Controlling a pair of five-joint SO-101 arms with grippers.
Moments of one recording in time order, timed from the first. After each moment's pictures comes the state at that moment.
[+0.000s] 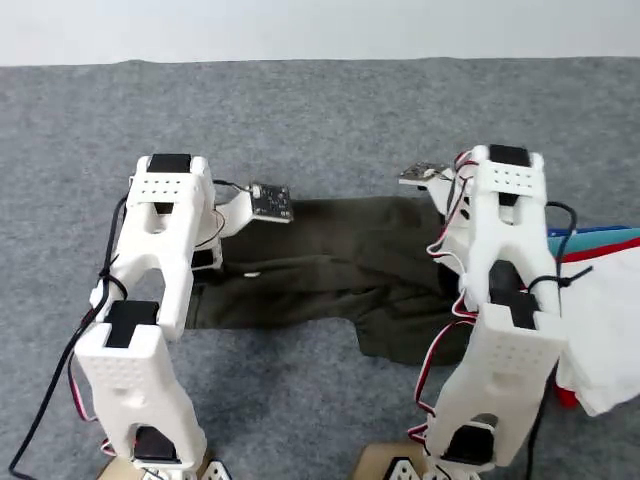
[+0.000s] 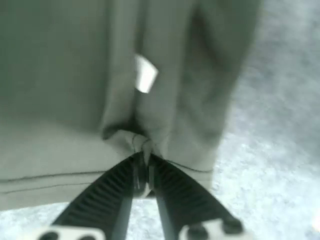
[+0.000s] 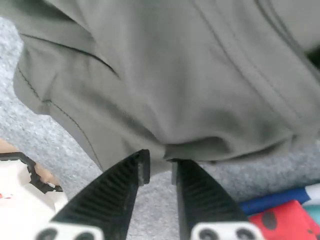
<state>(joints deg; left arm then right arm) -2.1 24.5 -3.8 95.3 -70.5 6.3 30.1 -14.9 100.1 51.7</state>
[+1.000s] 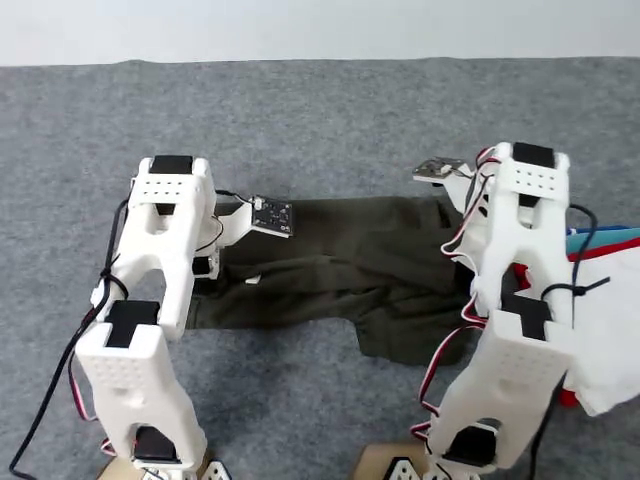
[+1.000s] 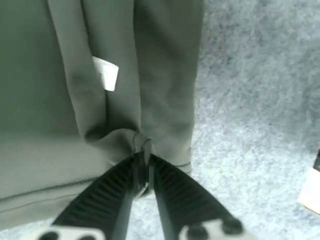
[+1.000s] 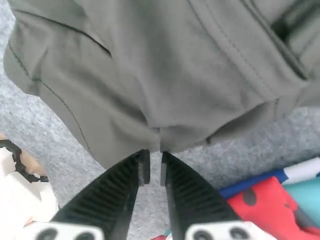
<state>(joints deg) -1.8 24.5 -3.1 98.7 -75.3 9.2 27.0 -14.9 100.4 57.1</state>
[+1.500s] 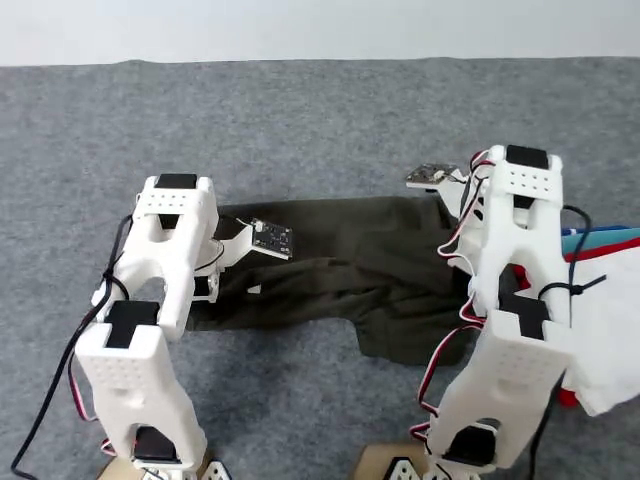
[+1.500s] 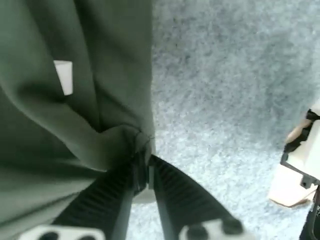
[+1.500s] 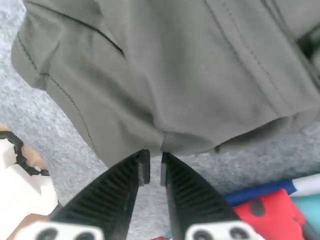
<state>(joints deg) -1.8 24.5 5.4 98.7 -76.5 8.8 27.0 -13.1 100.4 59.4</state>
